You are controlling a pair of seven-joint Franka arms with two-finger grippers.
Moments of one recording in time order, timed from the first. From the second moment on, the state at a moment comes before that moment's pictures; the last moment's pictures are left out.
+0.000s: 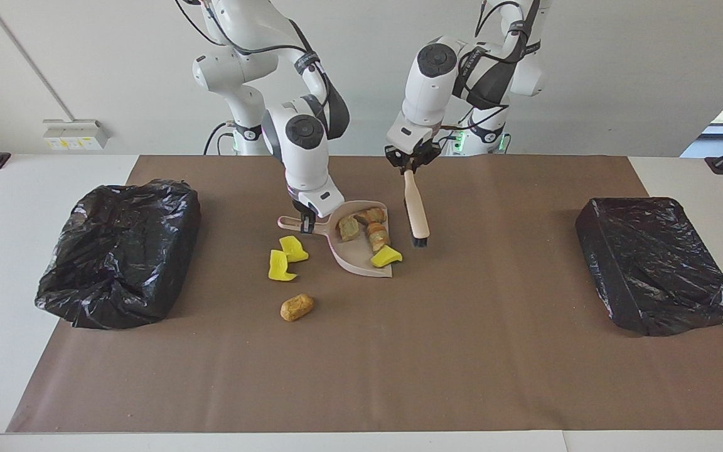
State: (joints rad) left arm -0.66 -0.09 -0.03 -2.13 -0.12 1.91 -0.71; right arm 0.52 0.15 -0.07 -2.05 -0.02 2.10 -1.04
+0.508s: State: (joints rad) left arm -0.76 -0.08 -0.05 -2.26 -0.12 2.03 -0.85; right arm 0.37 0.10 -0.08 -1.98 0.02 2.06 -1.06
